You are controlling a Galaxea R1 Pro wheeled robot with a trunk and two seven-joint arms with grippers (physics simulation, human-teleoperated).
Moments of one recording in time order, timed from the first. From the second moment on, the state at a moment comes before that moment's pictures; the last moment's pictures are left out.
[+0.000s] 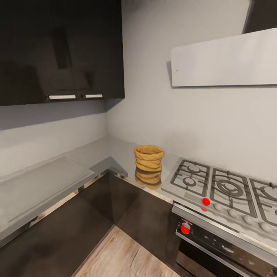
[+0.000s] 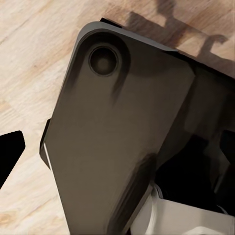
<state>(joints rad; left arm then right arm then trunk) 0.00 -0.03 0.12 -0.02 0.28 -0.09 0.01 -0.20 -0.11 -0.15 0.03 0.37 -0.05 0.16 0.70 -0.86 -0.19</state>
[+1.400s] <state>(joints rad) 0.00 -0.03 0.12 -0.02 0.28 -0.09 0.01 -0.20 -0.10 -0.14 0.03 0.38 -0.04 0.17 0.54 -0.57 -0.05</state>
